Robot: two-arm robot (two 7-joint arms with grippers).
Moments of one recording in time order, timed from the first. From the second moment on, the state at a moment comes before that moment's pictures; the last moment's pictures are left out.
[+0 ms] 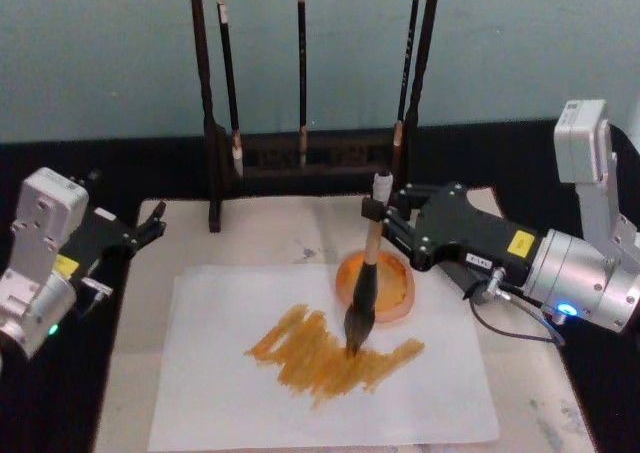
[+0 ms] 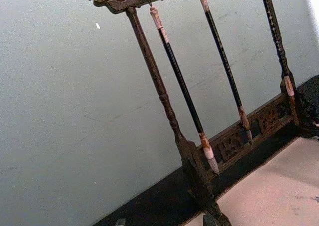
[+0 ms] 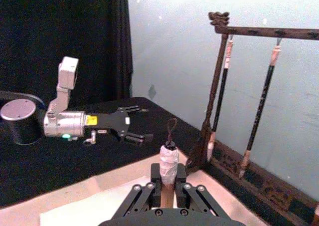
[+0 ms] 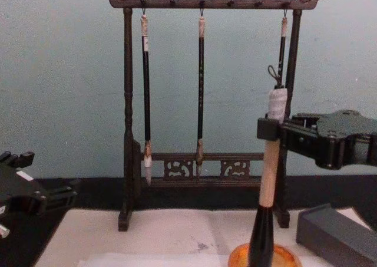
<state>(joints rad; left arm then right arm) -0.20 0.60 0.45 -1.41 -0.25 -0.12 0.03 0.23 0.63 -0.47 -1.70 0.60 0.02 0.56</state>
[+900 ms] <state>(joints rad) -0.20 0.60 0.45 -1.41 -0.25 -0.12 0.03 0.23 0.58 -0.46 -1.71 0.61 0.01 0.59</state>
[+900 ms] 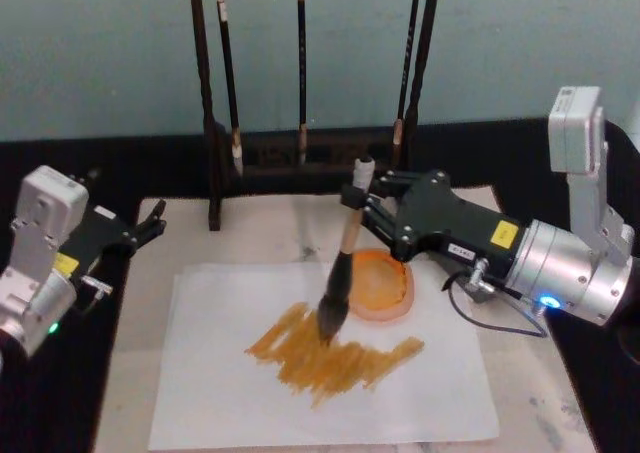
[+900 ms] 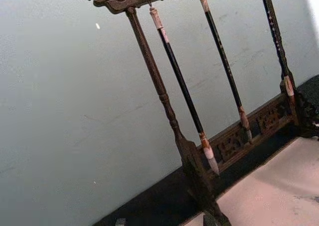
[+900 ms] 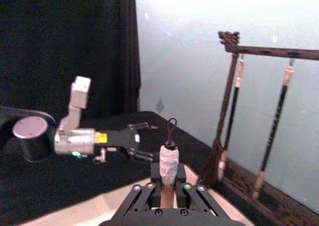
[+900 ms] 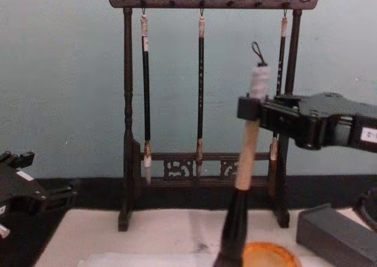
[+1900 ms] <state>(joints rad) -0.20 0.60 0.45 -1.41 -0.25 -0.12 0.03 0.26 0.58 -0.53 -1.68 0.60 0.03 0.59</state>
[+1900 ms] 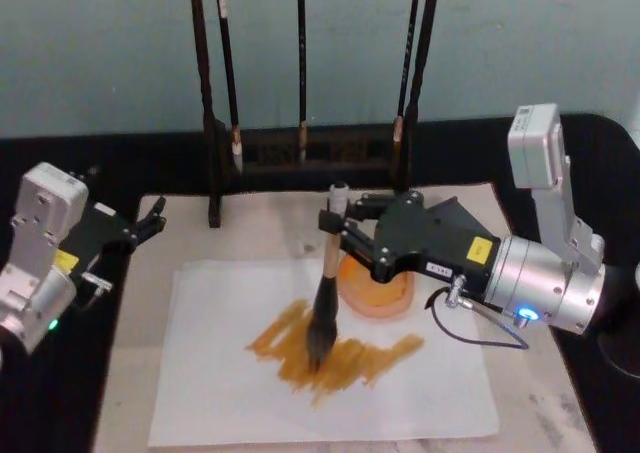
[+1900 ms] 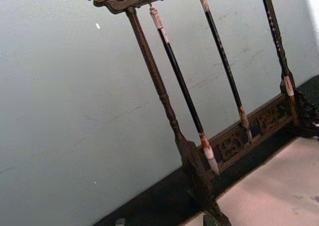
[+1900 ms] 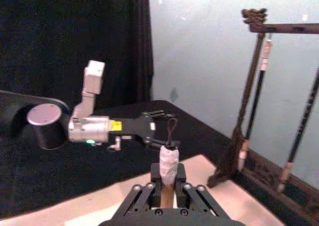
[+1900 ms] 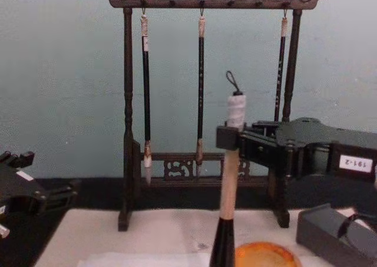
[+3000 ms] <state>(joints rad) -0.20 0.60 0.45 -1.41 -0.25 -0.12 0.03 0.23 0.55 -0.42 -1.69 0.71 0.06 0.53</state>
